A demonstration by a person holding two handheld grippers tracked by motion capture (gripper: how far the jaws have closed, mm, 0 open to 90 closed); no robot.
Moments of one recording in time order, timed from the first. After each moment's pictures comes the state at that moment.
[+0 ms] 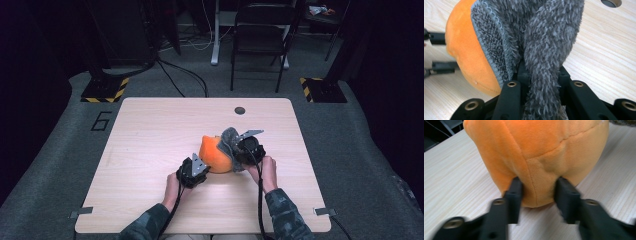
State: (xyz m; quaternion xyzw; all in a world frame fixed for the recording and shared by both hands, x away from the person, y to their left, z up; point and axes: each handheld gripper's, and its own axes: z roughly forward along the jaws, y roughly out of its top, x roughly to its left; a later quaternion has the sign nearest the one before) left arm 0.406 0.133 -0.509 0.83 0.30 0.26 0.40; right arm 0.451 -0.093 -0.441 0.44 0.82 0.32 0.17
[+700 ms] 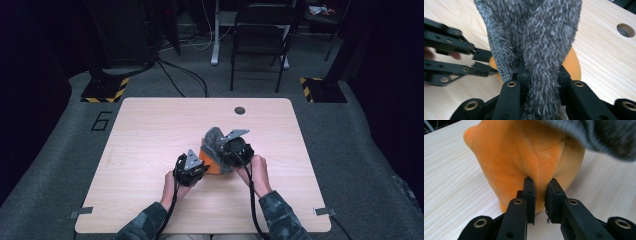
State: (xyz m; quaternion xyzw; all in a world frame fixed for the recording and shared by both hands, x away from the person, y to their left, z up) left arm 0.401 0.140 -0.488 0.83 0.31 0.20 0.43; right arm 0.426 -0.049 -0.409 0.37 0.85 0.31 0.19
